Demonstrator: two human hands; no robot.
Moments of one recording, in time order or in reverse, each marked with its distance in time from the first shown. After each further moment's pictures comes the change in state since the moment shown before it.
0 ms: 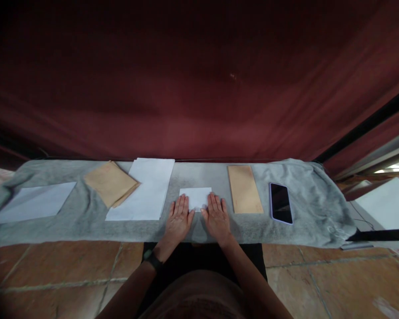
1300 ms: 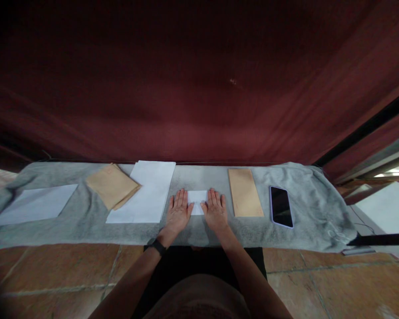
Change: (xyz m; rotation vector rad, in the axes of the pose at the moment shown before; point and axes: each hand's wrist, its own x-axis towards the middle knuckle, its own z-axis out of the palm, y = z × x) left_hand 0.037 -0.015 0.012 0.031 -0.027 -0.064; right_hand 0.032 0.004 0.019 -0.009 0.064 0.045
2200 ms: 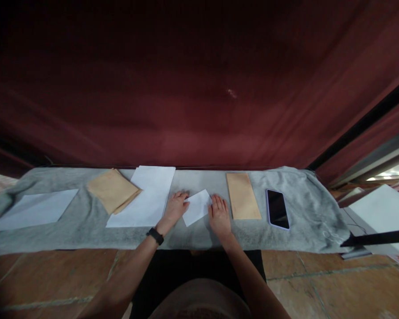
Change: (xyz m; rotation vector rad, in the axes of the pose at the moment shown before) left_hand 0.047 -0.010 -0.037 -0.403 -0.141 -0.127; right_hand -0.009 0.020 -0.001 0.134 0.115 0.036
